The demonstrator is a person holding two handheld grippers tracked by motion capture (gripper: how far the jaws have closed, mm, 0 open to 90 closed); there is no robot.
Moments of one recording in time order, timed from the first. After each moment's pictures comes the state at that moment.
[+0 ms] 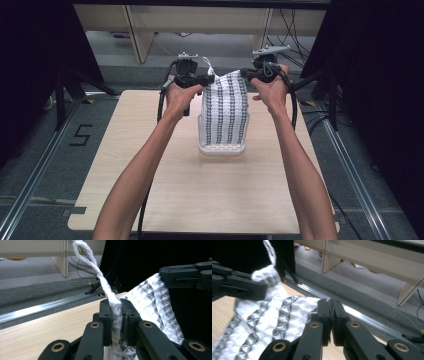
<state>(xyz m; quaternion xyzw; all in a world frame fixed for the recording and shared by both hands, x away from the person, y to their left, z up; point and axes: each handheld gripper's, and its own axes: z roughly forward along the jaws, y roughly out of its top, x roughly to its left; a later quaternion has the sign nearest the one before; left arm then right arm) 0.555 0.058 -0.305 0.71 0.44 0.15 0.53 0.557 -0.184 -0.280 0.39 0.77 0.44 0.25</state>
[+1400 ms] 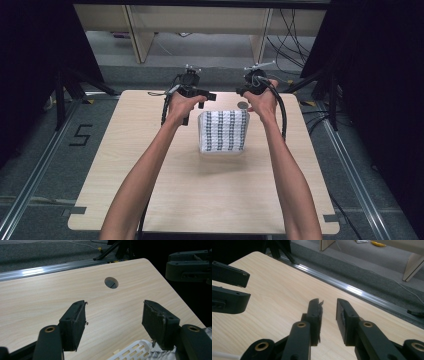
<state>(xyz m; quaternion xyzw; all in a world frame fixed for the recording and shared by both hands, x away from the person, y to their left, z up) 0.572 0.057 -0.350 0.74 0.50 0.09 0.43 0.578 -0.177 -0.339 0.44 0.79 0.38 0.21</state>
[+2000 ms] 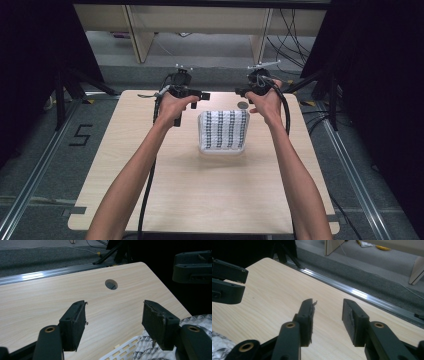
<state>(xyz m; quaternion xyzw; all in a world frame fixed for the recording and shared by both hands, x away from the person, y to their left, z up) 0.555 0.081 -0.338 0.74 0.50 0.10 0.44 0.563 -0.181 -0.326 0.42 0.78 0.41 0.20</state>
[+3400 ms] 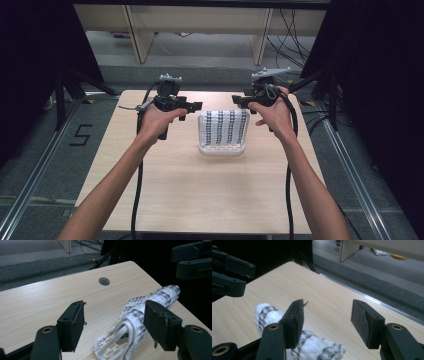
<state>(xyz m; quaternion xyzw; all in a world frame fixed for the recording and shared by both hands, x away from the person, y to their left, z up) 0.488 0.104 -0.320 0.75 0.45 0.13 0.47 0.505 -0.184 -0.307 0.39 0.79 0.45 0.17</state>
